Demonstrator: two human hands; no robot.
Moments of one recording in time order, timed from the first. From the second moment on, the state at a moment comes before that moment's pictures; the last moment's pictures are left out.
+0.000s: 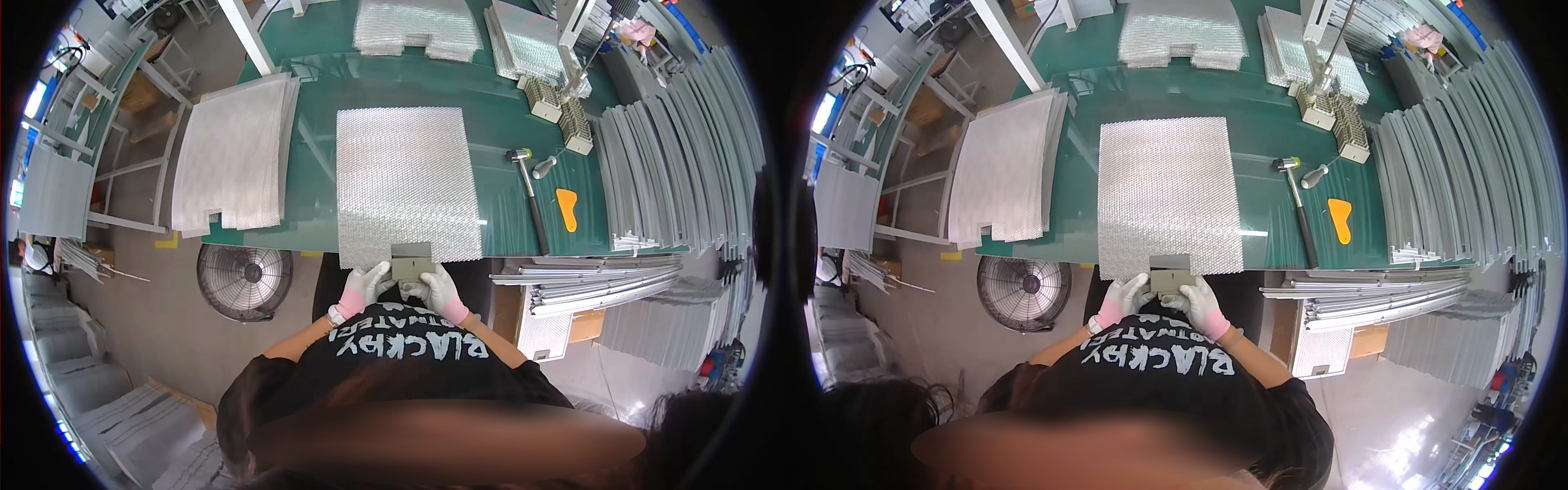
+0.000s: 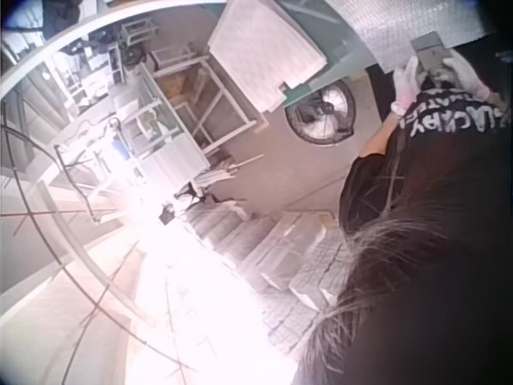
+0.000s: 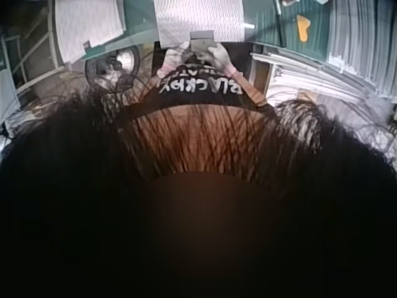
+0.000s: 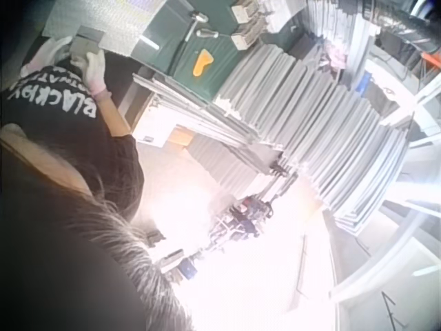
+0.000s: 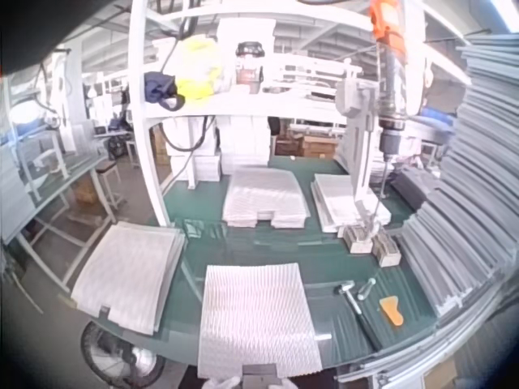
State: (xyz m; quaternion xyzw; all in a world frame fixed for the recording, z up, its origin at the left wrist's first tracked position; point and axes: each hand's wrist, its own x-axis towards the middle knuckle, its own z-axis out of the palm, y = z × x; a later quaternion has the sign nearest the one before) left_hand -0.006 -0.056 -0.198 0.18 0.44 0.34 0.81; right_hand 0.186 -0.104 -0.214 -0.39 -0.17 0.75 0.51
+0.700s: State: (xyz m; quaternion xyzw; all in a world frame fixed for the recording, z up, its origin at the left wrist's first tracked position) left_hand -0.008 -0.052 -0.225 0.34 0.43 0.23 0.80; right_hand 0.174 -0.099 -0.189 -0.57 -0.28 0.56 0.54
